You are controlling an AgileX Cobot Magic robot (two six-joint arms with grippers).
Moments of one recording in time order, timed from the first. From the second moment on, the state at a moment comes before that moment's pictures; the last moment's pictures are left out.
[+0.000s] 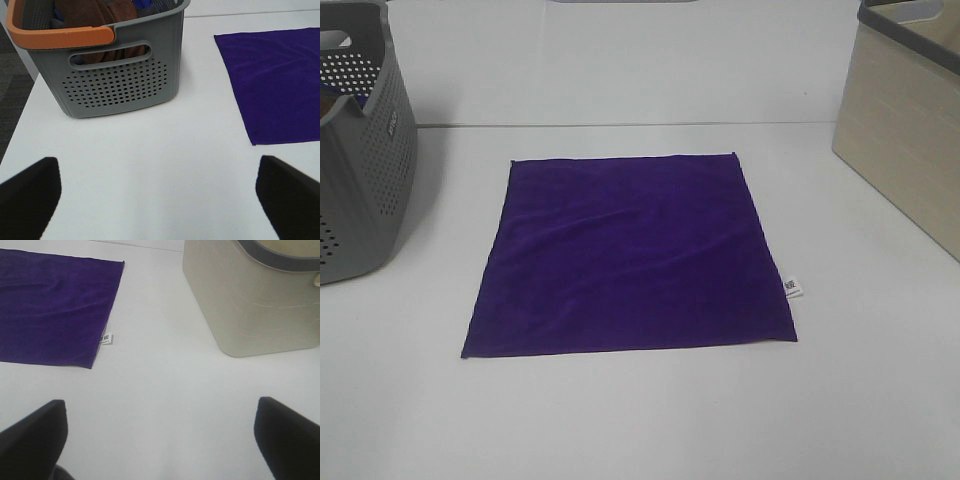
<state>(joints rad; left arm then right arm) 0.07 0.00 -0.51 -0.05 1.05 0.07 0.04 0.00 -0.50 0.07 1.06 -0.12</state>
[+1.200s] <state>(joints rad) 0.00 1.09 -0.77 -0.52 0.97 0.32 0.02 1.27 -0.89 0.61 0.99 -0.47</state>
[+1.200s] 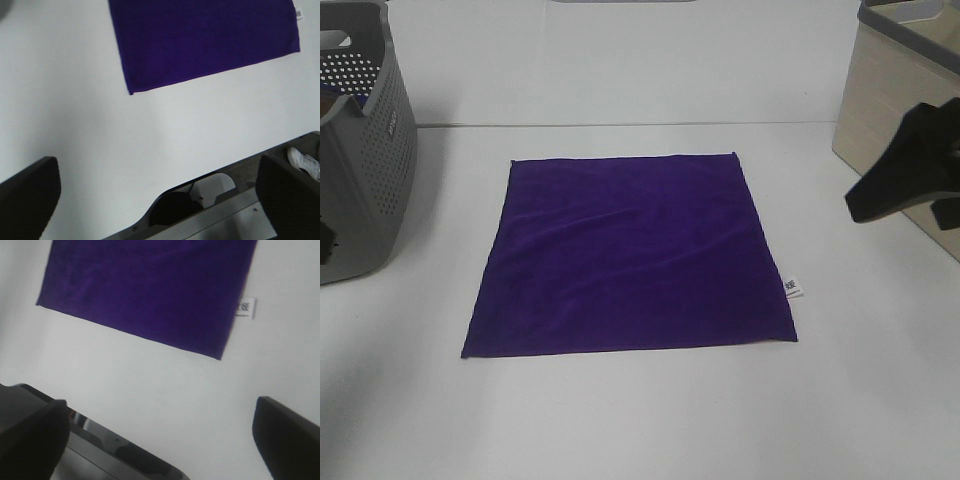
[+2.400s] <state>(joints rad) -0.16 1.86 -0.84 -0.52 0.58 0.47 -0.13 1.82 -0.90 0.81 0.84 -0.75</state>
